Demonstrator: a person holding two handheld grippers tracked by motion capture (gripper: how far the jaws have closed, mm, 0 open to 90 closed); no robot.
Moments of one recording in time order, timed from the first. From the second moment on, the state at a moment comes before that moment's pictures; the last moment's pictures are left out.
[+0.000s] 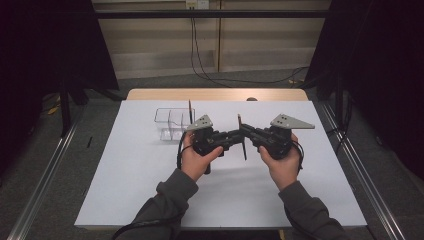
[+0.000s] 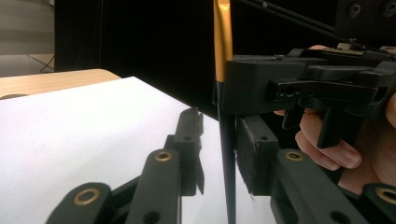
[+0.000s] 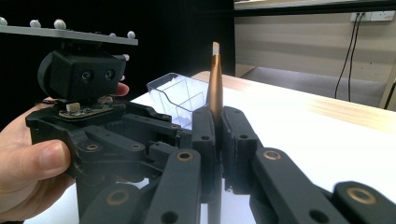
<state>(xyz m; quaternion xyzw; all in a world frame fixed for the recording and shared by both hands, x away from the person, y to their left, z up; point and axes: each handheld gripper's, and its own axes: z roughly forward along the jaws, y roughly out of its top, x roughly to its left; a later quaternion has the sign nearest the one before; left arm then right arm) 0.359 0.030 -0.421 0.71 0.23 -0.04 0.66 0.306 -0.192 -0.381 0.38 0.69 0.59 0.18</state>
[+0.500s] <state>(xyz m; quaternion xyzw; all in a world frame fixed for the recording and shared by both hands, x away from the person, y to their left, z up) 0.359 0.030 -0.422 0.71 0.23 -0.06 0.66 0.306 -0.190 -0.381 0.38 0.69 0.59 0.19</state>
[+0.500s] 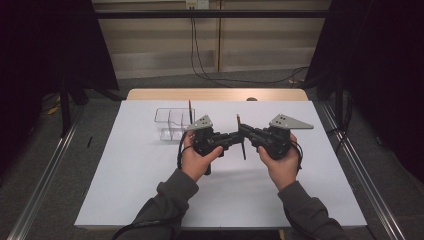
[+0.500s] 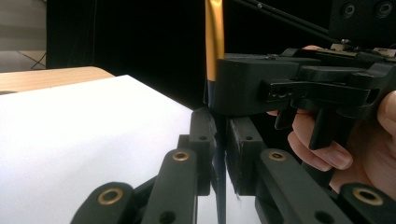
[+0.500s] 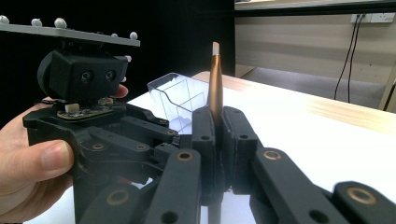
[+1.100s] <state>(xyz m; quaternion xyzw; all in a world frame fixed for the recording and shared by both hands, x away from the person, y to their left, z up) 0.359 0.033 -0.421 0.72 0.24 -0.06 0.65 0.308 -0.189 -0.384 0.38 0.69 0.58 0.18</state>
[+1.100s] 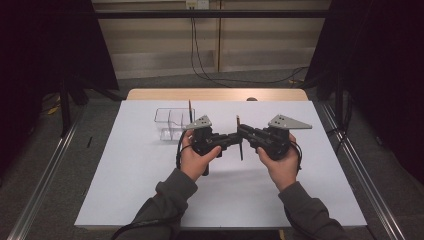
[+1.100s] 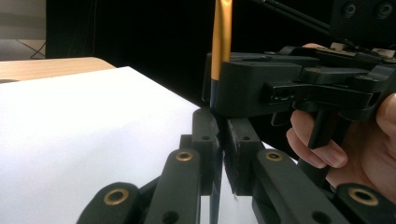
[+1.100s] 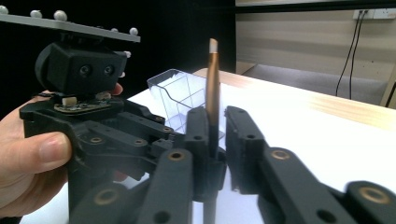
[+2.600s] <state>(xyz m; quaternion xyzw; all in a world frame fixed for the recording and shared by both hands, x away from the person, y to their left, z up) 0.375 0.064 -0.393 0.72 0.25 0.00 0.64 0.298 -0.215 -0.400 0.39 0.69 0.56 0.24</state>
